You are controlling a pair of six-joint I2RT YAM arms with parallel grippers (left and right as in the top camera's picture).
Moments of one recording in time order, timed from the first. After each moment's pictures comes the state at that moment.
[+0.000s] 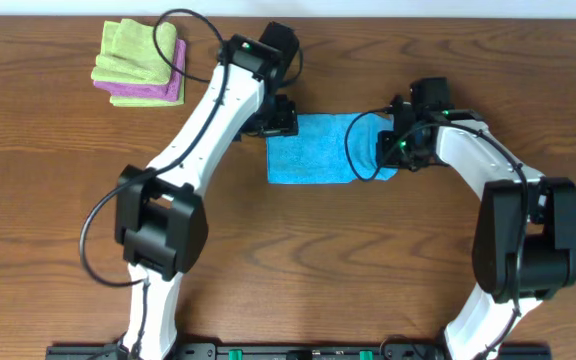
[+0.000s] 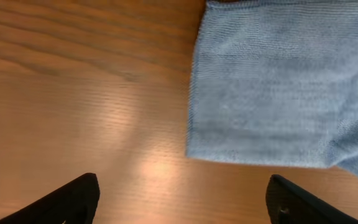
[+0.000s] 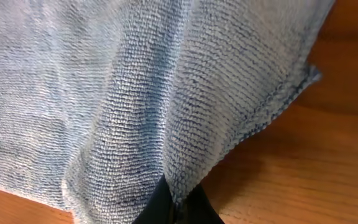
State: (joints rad) left arm -0.44 2.15 2.04 -1.37 -0.02 -0.52; right arm 0.10 1.94 1.26 -0.62 -0.26 0.10
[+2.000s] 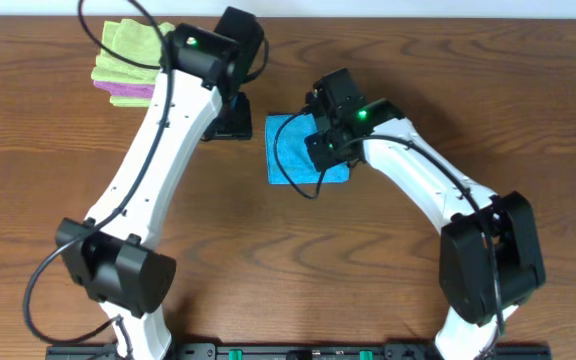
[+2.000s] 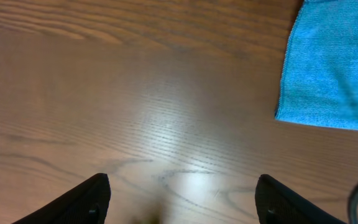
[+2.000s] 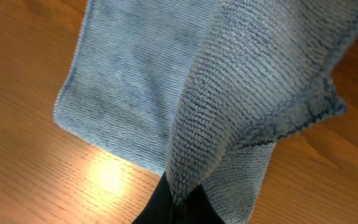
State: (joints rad) left arm -0.38 1.92 2.04 -1.60 -0.22 -0.46; right arm 0.48 1.91 1.45 -0.76 -0.07 0.06
